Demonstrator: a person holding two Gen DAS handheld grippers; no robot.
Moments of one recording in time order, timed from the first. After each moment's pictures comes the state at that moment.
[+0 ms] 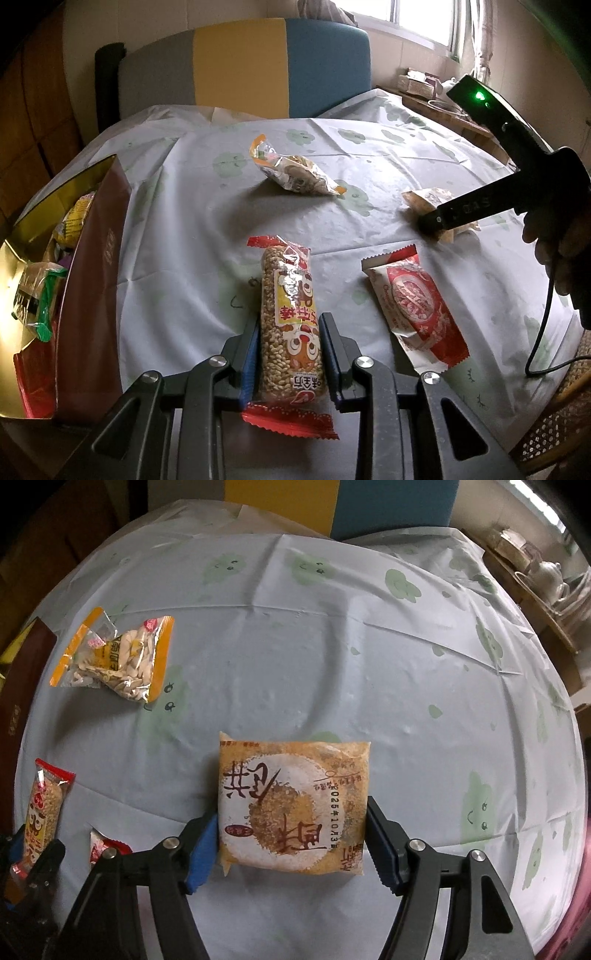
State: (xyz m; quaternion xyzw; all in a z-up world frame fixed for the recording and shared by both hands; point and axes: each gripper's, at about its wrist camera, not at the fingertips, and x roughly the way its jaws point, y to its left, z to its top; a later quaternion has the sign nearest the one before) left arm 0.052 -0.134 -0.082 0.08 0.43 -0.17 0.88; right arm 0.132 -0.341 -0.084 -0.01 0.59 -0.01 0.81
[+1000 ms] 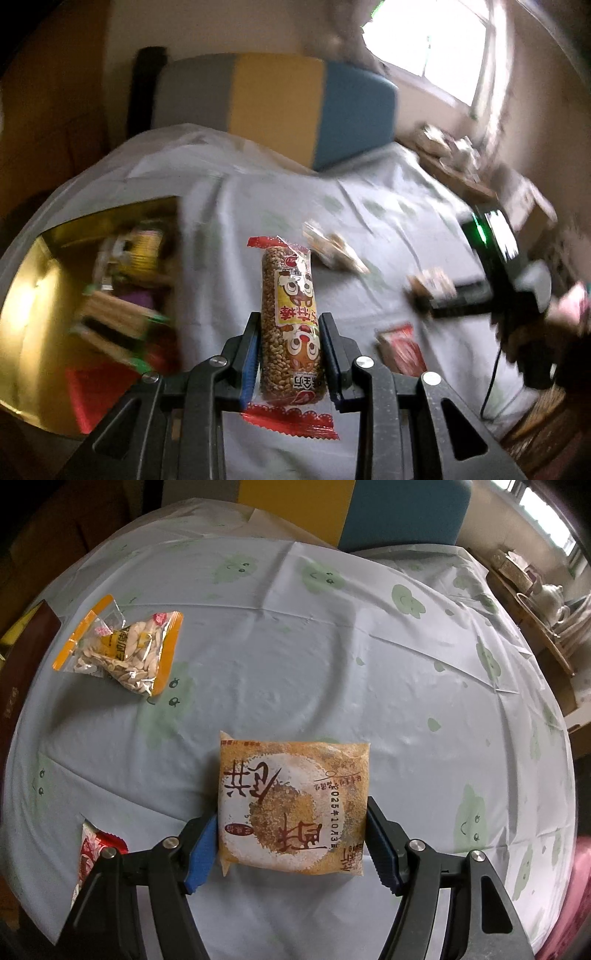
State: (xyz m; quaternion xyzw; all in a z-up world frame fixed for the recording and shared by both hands) left arm 0.059 -0.058 0.003 -0.02 0.39 -0.14 0.91; right arm 0.123 -0.328 -0.086 -0.05 0.57 0.00 0.82
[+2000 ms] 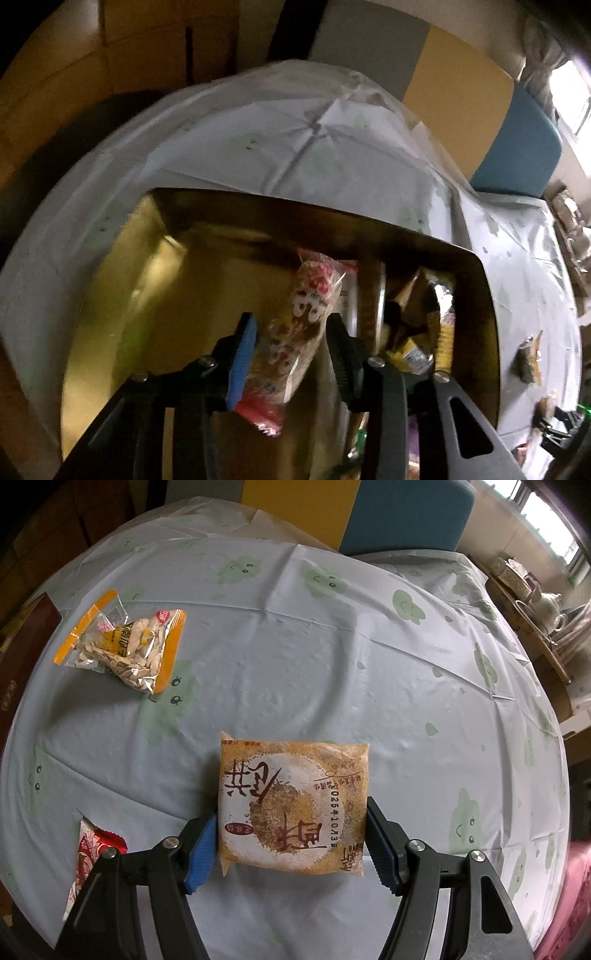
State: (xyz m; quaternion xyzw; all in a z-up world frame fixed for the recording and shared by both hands) left arm 0.210 0.136 -0.041 -0.10 0.50 0.07 0.86; right arm 0.121 -0.325 -0.084 -0.06 0.57 -0.01 0.82
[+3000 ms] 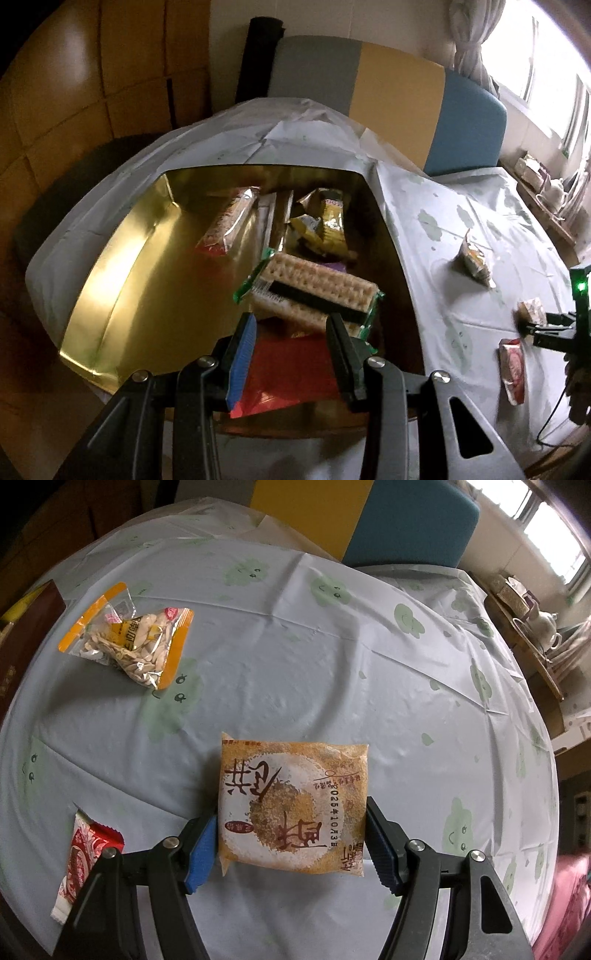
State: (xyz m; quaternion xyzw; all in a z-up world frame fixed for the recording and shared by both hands) left arm 0.064 0.057 -0.012 -0.04 0.43 0.03 0.90; right arm 0.110 -0.314 -0.081 -0.09 0.55 -0.01 0.83
